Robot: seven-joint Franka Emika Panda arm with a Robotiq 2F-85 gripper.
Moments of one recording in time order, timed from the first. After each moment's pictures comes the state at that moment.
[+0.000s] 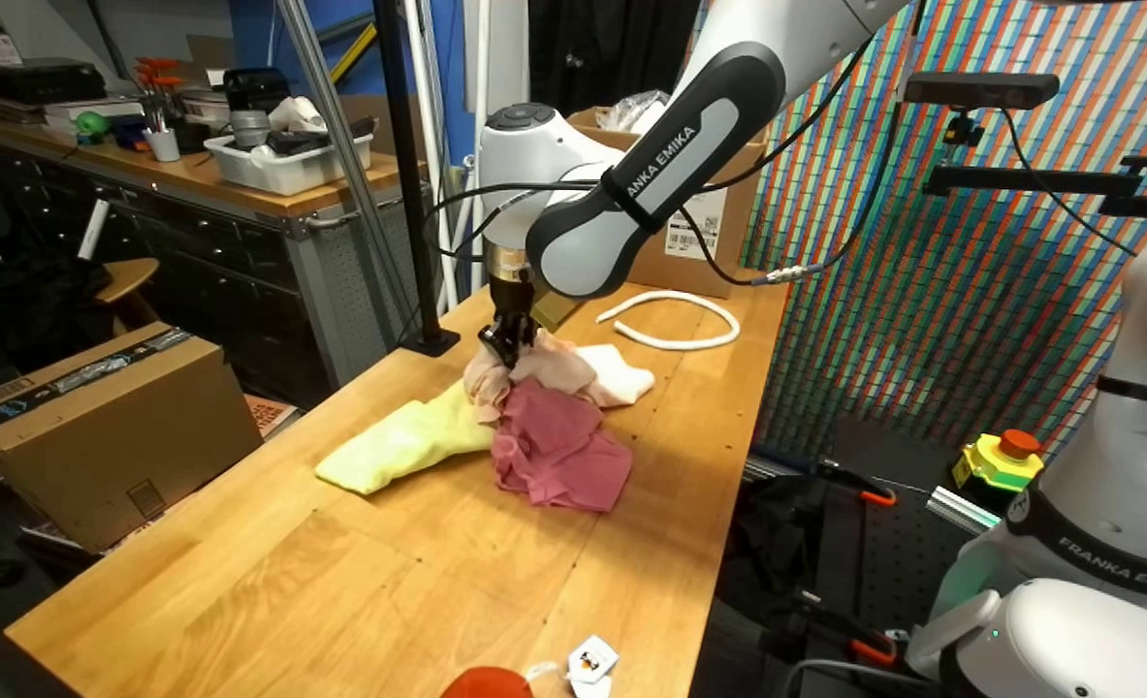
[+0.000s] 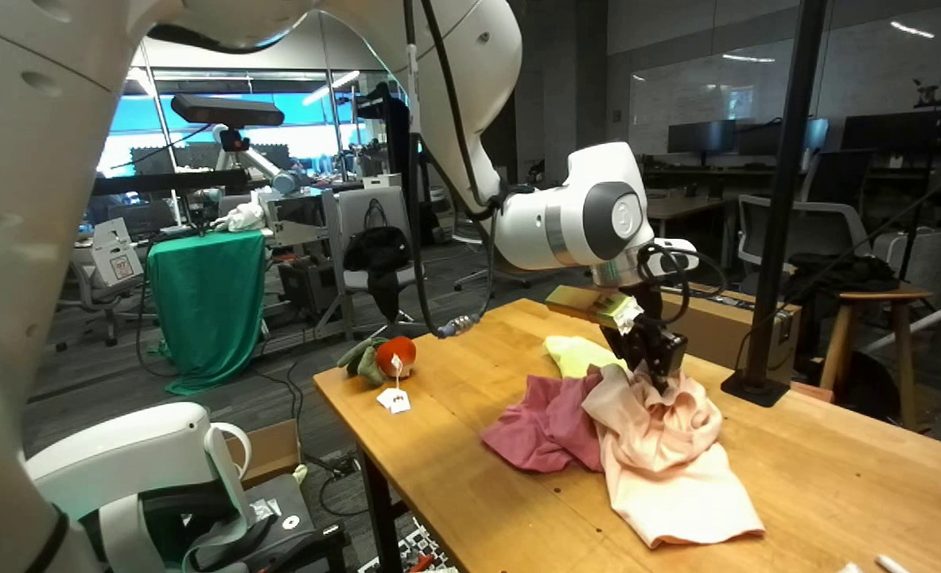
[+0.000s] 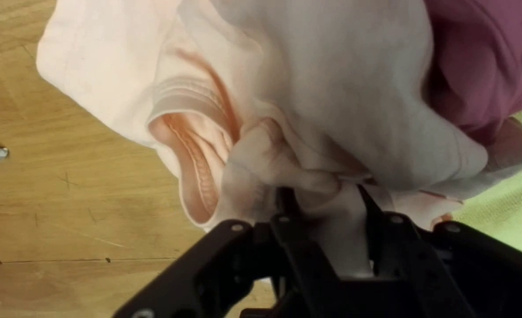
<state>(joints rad) 0.14 0.47 -0.08 -1.94 -0.30 2.56 0.38</state>
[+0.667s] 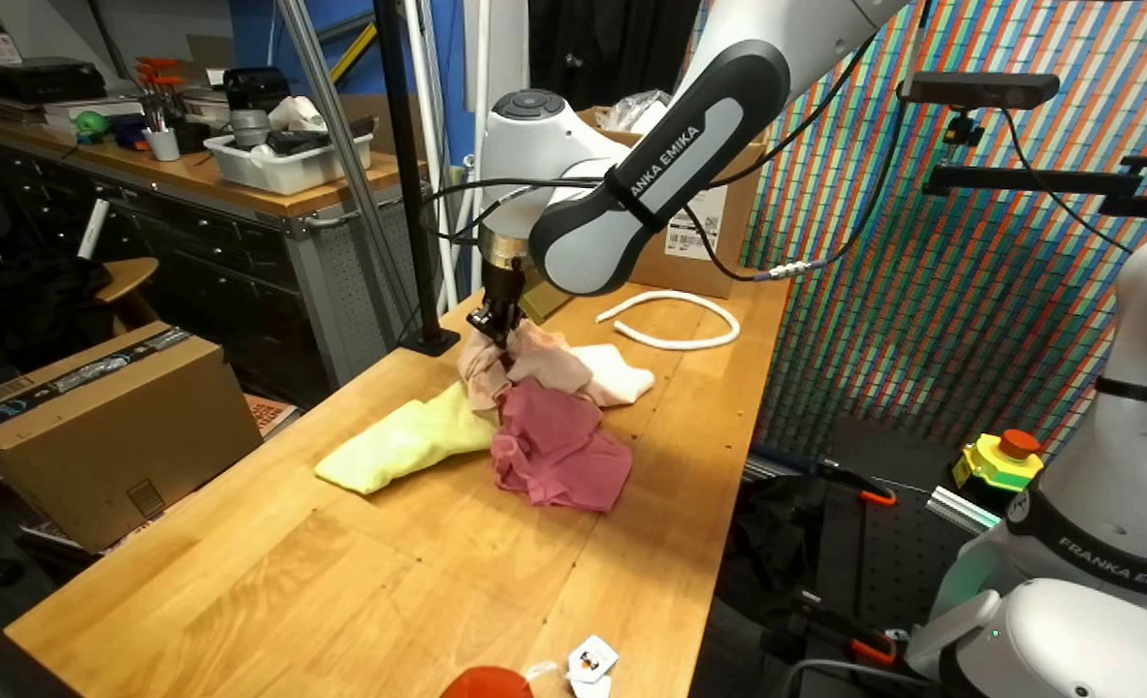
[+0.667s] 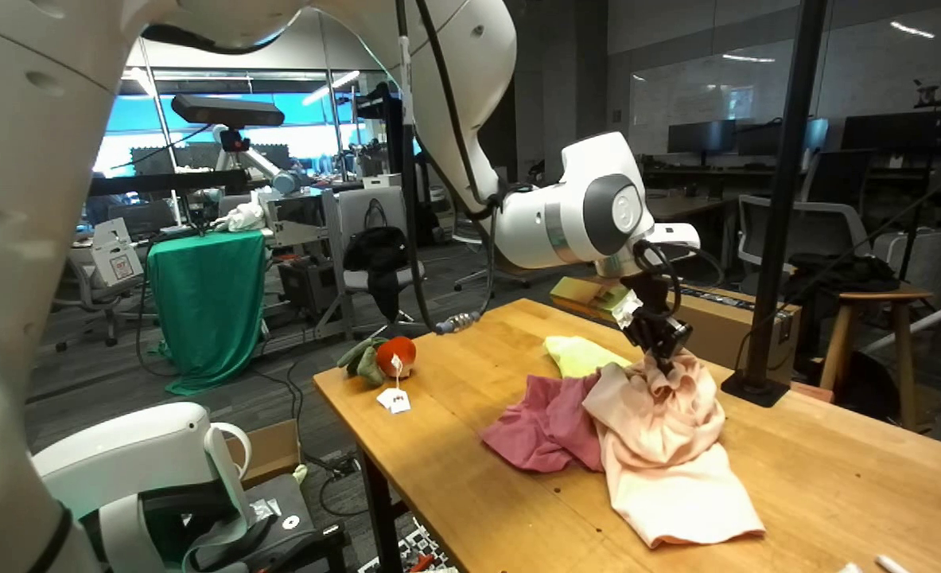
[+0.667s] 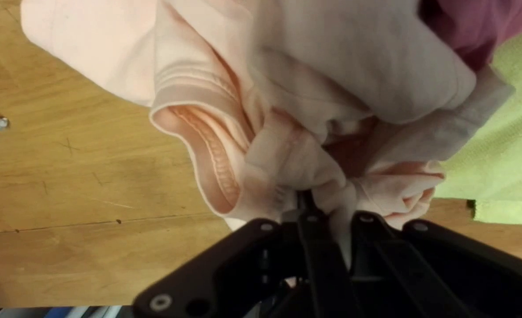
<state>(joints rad) 0.20 0.46 -0.14 -1.95 -0.32 2.66 0.47</state>
